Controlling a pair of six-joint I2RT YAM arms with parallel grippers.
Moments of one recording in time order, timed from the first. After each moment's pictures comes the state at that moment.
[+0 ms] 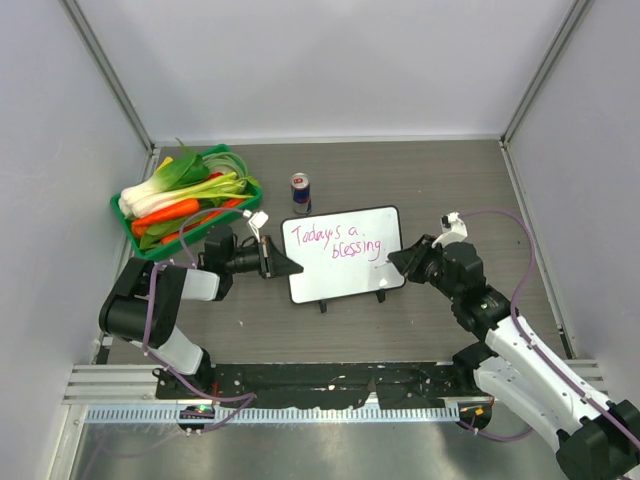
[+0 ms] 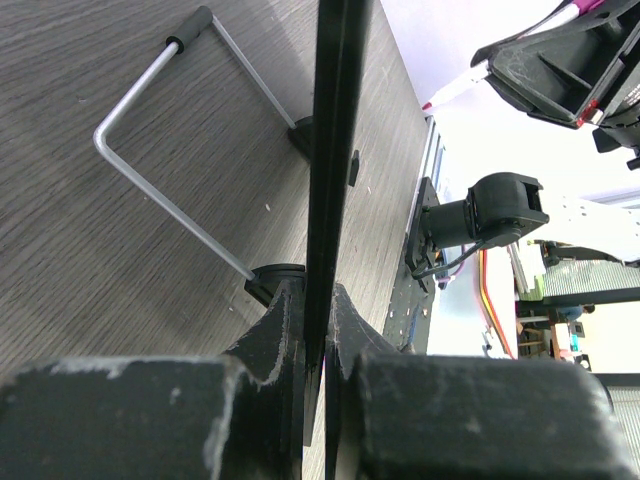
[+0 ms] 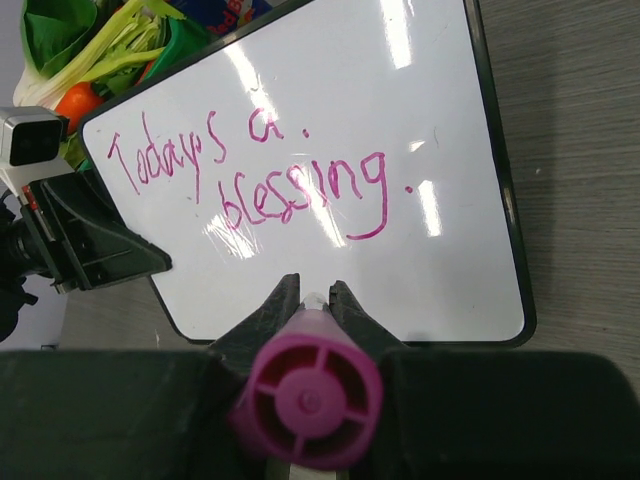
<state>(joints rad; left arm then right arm) -0.24 1.59 0.44 0.79 1.02 -0.68 0.45 0.72 0.45 -0.09 -0.04 0.71</state>
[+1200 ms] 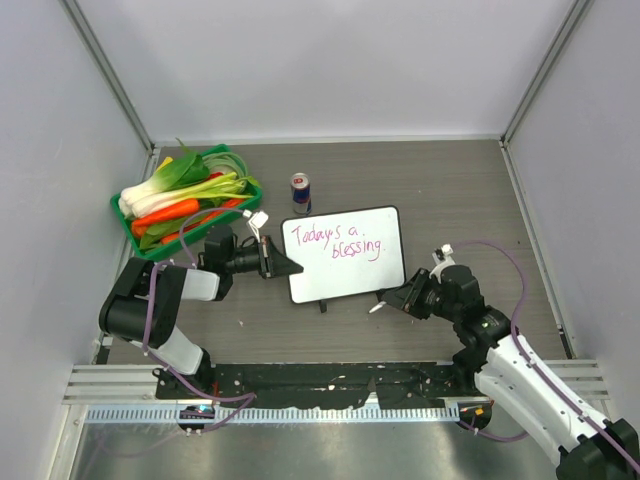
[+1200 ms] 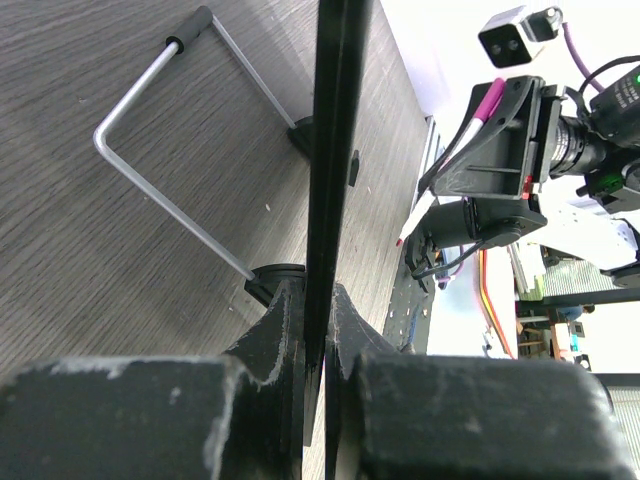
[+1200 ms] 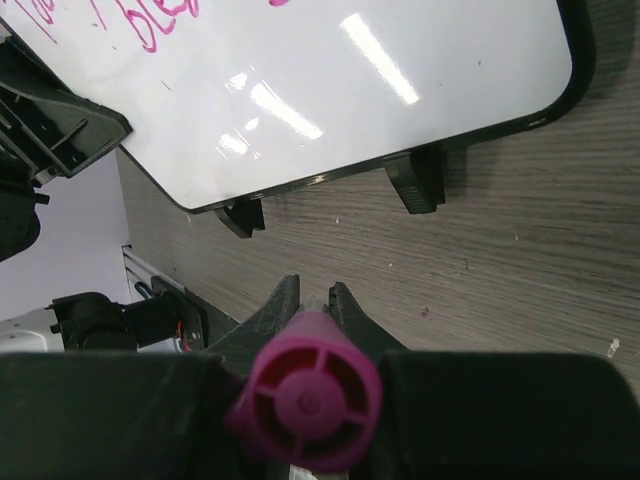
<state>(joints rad) -0.24 1.59 0.44 0.79 1.02 -0.68 0.44 0.56 0.29 -0.29 -0.29 0.95</state>
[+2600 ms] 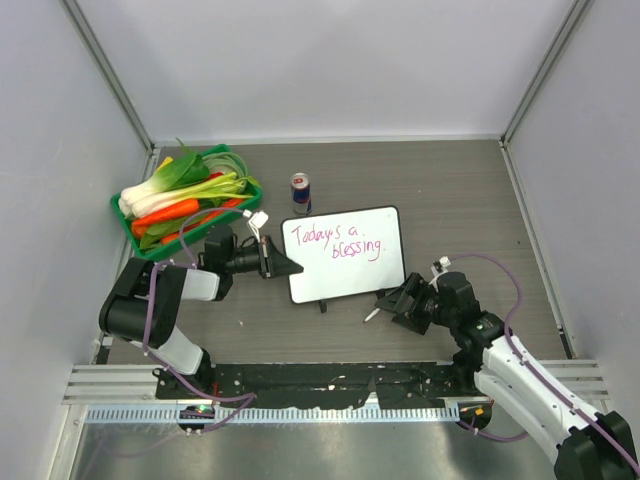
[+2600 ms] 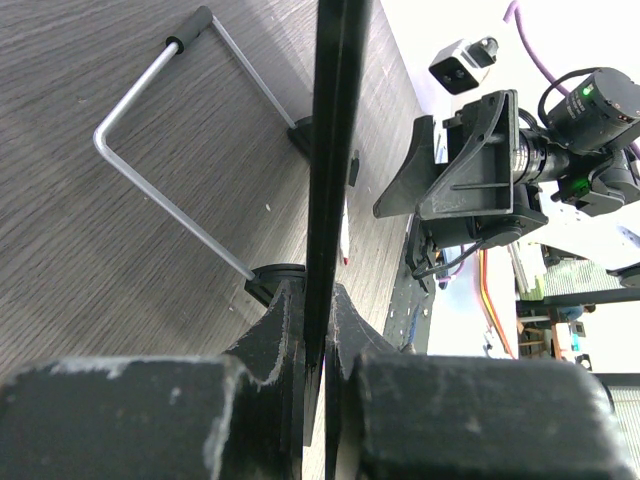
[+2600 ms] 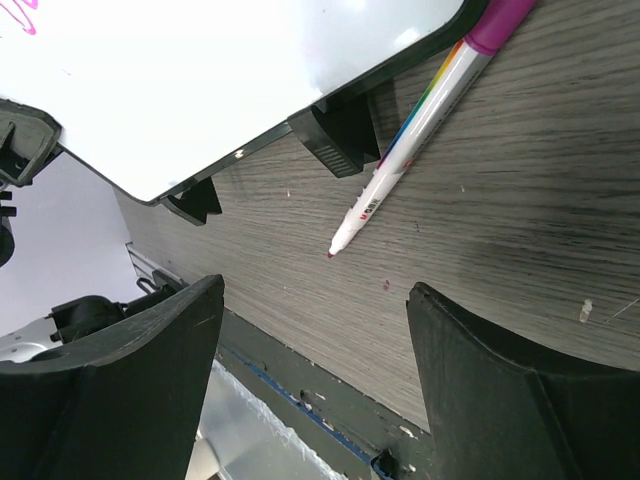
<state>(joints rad) -0.24 1.59 0.44 0.79 1.01 -0.68 0.42 0.60 0.19 -0.27 -0.35 1.05</state>
